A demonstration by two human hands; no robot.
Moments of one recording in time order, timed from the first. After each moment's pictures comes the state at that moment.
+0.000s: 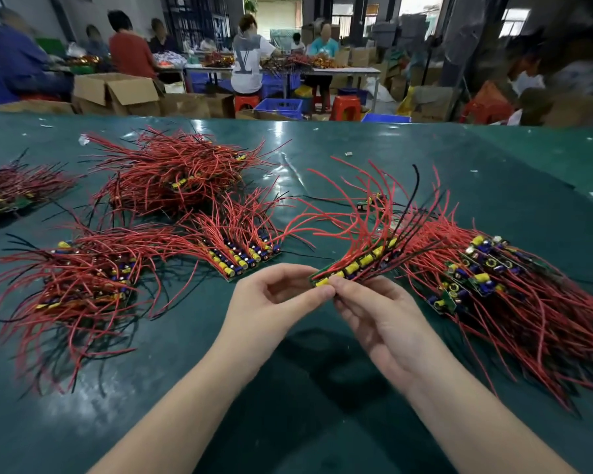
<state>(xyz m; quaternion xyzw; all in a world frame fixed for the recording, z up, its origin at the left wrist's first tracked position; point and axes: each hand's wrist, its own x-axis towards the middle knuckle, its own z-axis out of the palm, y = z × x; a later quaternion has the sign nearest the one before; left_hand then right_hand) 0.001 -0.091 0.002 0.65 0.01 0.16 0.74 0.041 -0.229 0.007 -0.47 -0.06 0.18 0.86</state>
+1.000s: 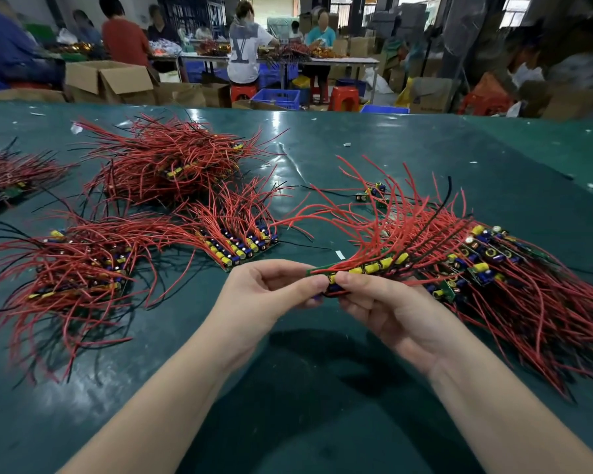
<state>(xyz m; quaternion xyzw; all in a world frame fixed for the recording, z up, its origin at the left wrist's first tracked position) -0.006 -0.088 0.014 0.60 0.04 0.08 0.79 0.045 -0.248 0.017 -0.53 -0.09 0.26 0.80</state>
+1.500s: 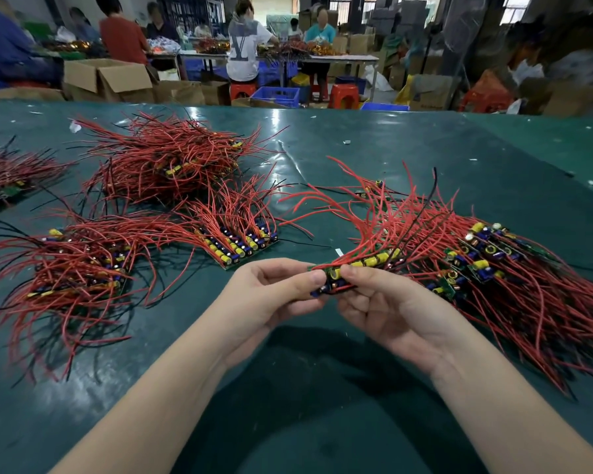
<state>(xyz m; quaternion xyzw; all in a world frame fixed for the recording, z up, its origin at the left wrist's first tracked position) -0.004 -0.082 0.015 0.57 0.02 -0.01 0.82 0.047 -0.247 0.018 -0.48 -0.05 0.33 0.81</state>
